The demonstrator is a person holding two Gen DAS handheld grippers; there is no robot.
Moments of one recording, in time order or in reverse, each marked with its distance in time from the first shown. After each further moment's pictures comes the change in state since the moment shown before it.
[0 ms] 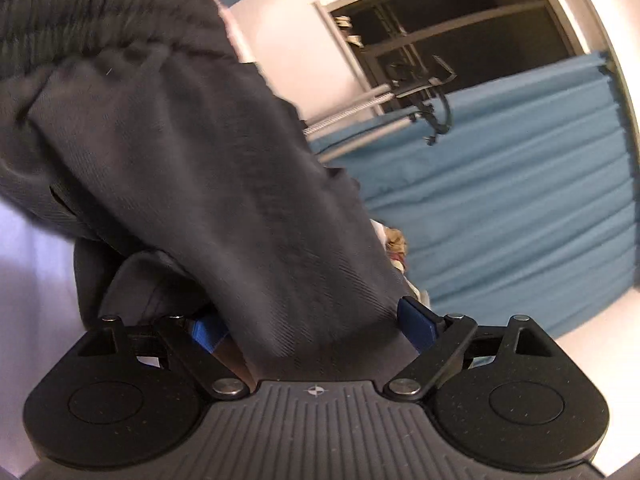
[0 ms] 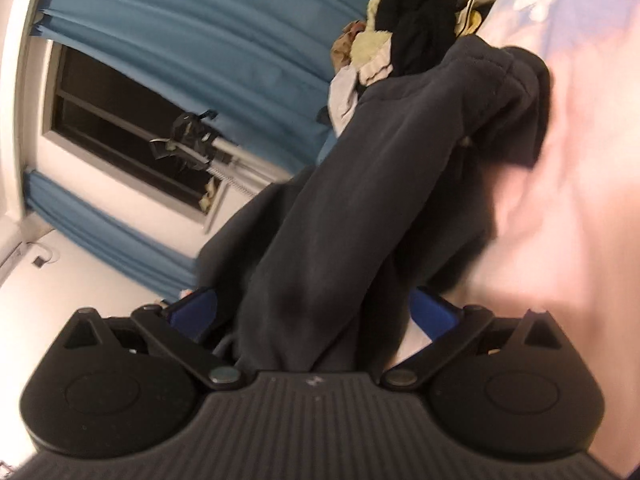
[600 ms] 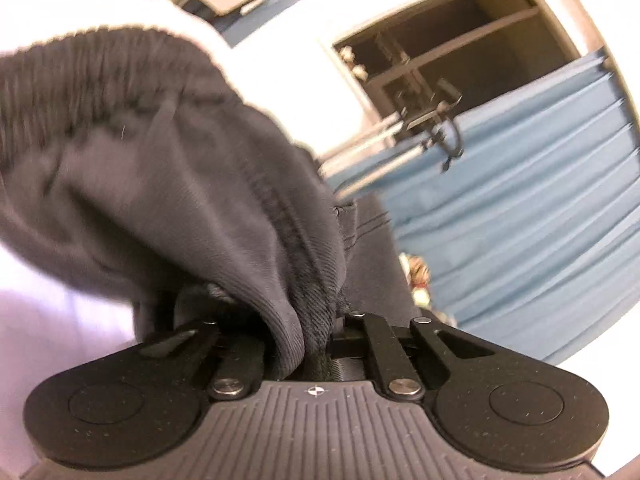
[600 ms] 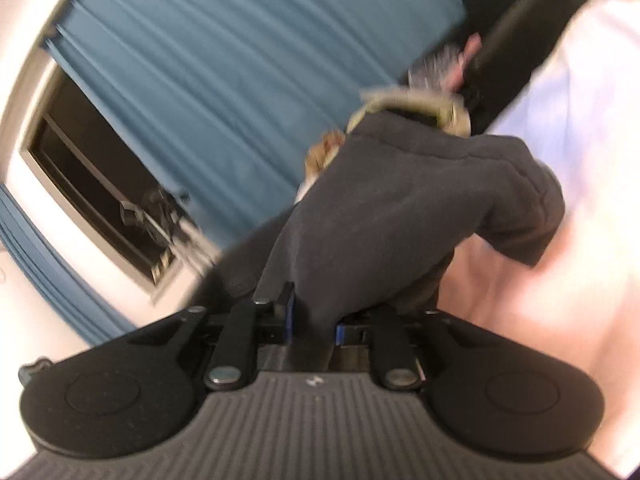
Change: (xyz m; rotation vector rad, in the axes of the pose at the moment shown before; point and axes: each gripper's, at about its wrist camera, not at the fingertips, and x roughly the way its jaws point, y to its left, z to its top) left arm -0.060 0.003 0.020 0.061 -0.164 0.006; right arm -0.086 0.044 0.025 -0.169 -0.341 -0.146
